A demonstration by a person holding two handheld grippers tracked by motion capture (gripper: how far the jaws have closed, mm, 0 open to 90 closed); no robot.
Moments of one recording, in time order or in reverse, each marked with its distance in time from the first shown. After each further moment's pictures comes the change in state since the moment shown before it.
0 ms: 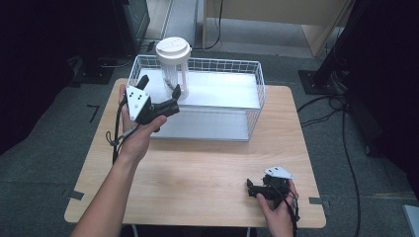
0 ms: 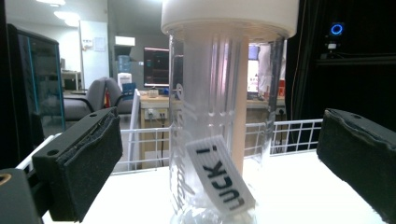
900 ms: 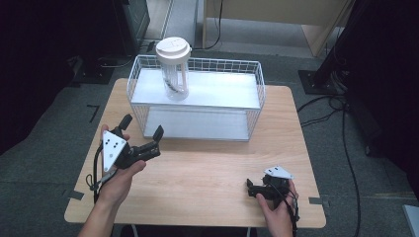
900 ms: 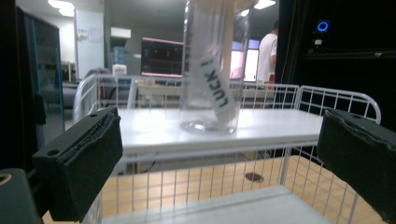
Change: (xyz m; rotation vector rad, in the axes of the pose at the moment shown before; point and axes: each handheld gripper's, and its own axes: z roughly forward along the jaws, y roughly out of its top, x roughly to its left) left arm 0.012 -0.040 -0.105 0.034 -0.004 -0.048; right arm 0.001 0.000 0.000 0.002 -0.003 0.005
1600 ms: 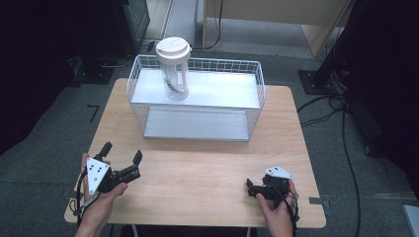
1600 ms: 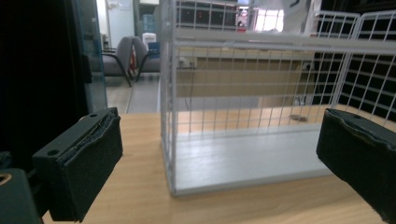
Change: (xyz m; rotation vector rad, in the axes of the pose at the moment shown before) left arm 0.045 -0.063 -0.059 0.143 0.127 0.056; right arm 0.000 0.000 0.000 -0.001 0.000 0.000
